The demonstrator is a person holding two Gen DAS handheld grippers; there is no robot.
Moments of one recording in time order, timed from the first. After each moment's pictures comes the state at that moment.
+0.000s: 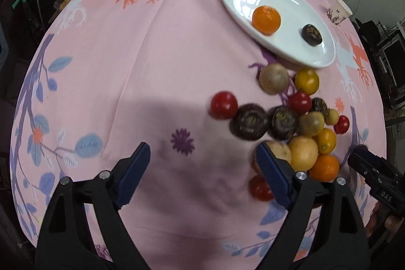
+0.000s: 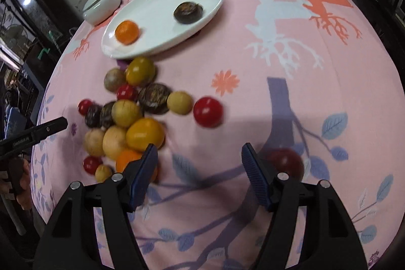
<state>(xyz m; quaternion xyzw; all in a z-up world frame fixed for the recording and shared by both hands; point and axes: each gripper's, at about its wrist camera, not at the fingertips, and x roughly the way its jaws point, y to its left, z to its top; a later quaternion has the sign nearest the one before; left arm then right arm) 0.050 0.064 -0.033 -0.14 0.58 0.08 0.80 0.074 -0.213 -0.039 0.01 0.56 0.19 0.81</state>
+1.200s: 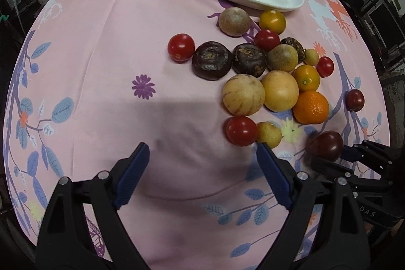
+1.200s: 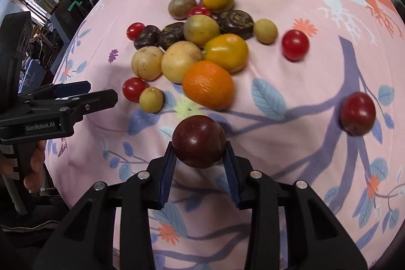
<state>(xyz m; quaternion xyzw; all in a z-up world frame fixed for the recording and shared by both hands) 0.012 0.013 -0.045 -0.09 0.60 0.01 0.80 0.022 -0.179 -0.058 -0.03 0.59 0.27 0.76</state>
